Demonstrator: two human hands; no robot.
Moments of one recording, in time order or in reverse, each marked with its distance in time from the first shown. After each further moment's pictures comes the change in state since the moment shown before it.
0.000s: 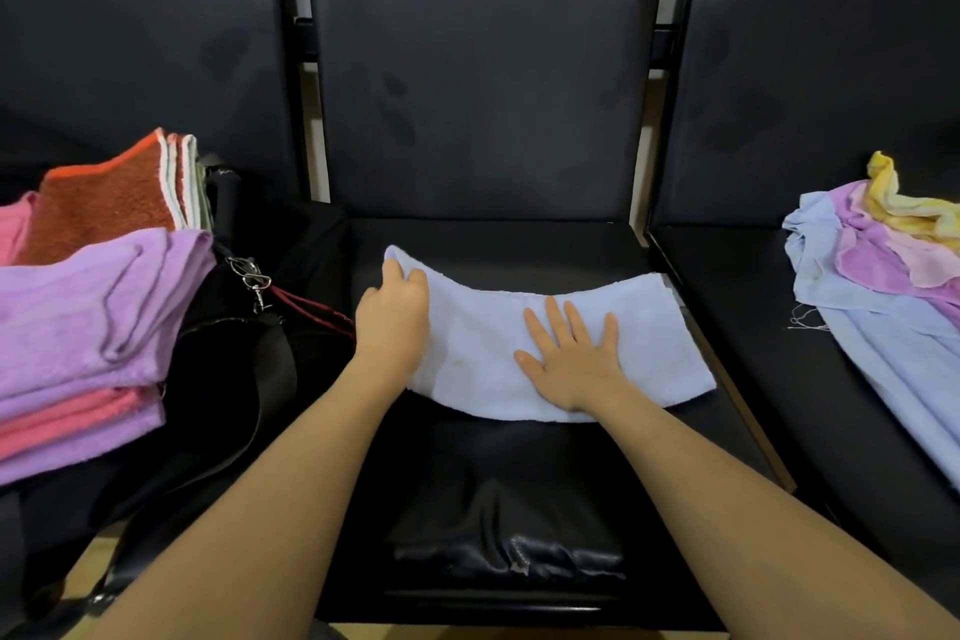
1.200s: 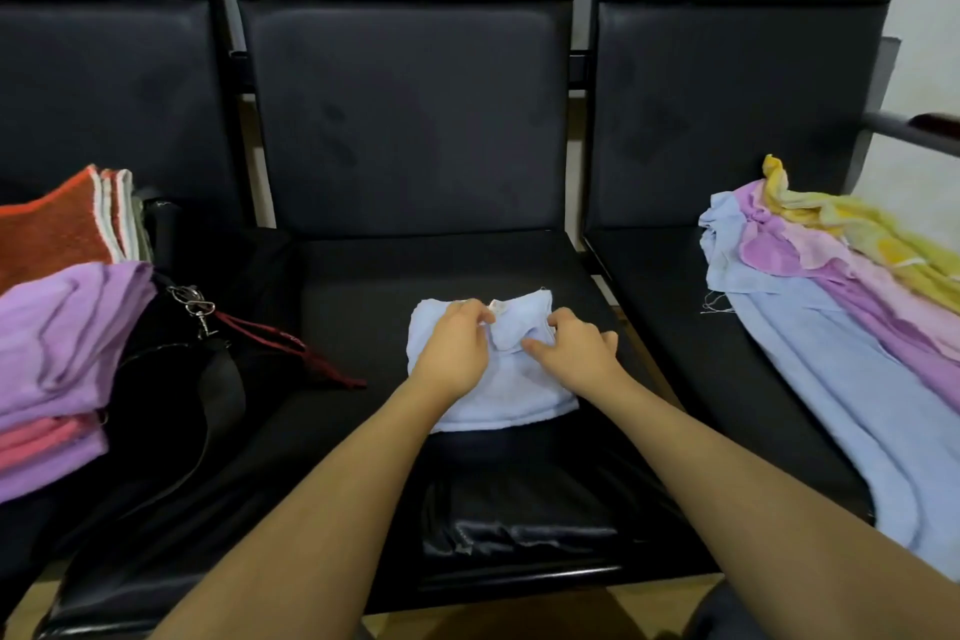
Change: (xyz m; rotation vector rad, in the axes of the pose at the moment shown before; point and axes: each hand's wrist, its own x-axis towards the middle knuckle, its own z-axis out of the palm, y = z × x) left_hand -0.014 0.088 0.012 -0.658 -0.290 0.086; right_hand -0.049 0.041 -0.032 0.570 0.238 0.265
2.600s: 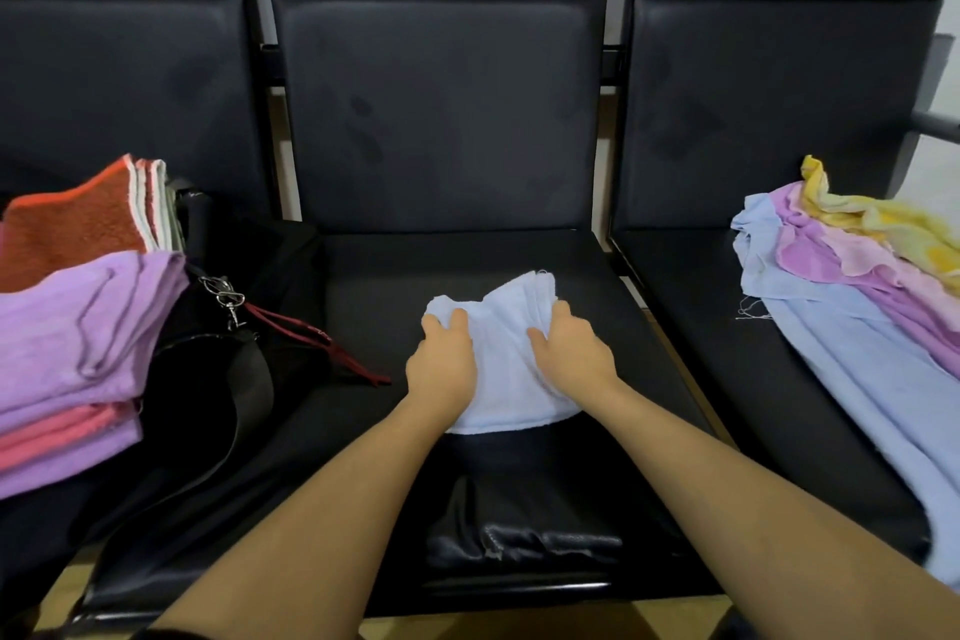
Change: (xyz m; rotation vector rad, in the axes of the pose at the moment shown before) left_hand -0.018 -0.018 -0.008 0.311 -0.011 -0.292; right_hand -0.002 -0.034 0.017 -0.057 0.049 -0.049
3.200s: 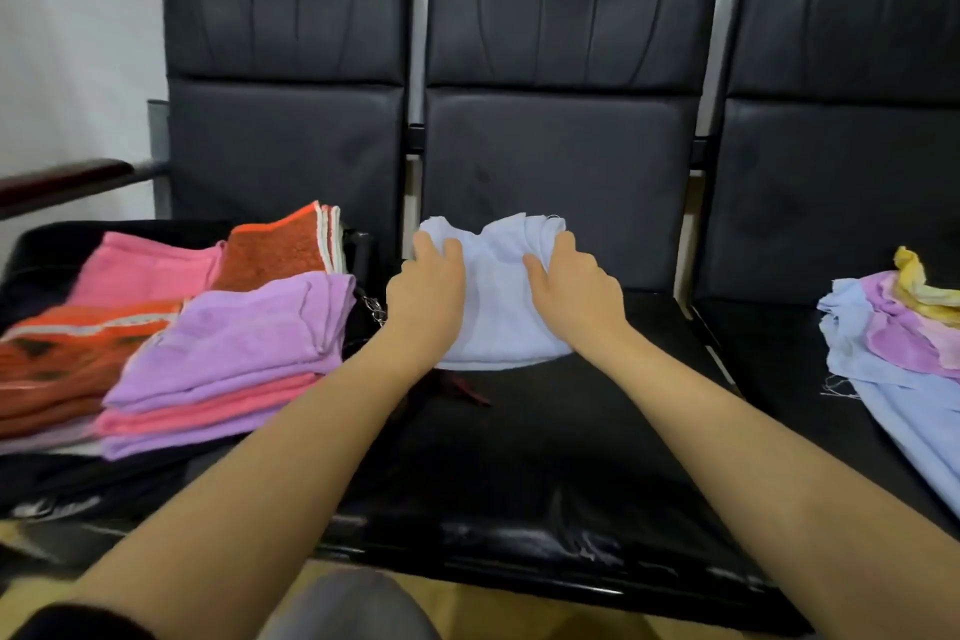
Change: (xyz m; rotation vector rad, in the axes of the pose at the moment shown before) left_hand -0.036 -0.044 -0.175 0.430 0.371 -0.017; right_hand -0.037 -0.148 -0.076 0.038 0.244 -0.341
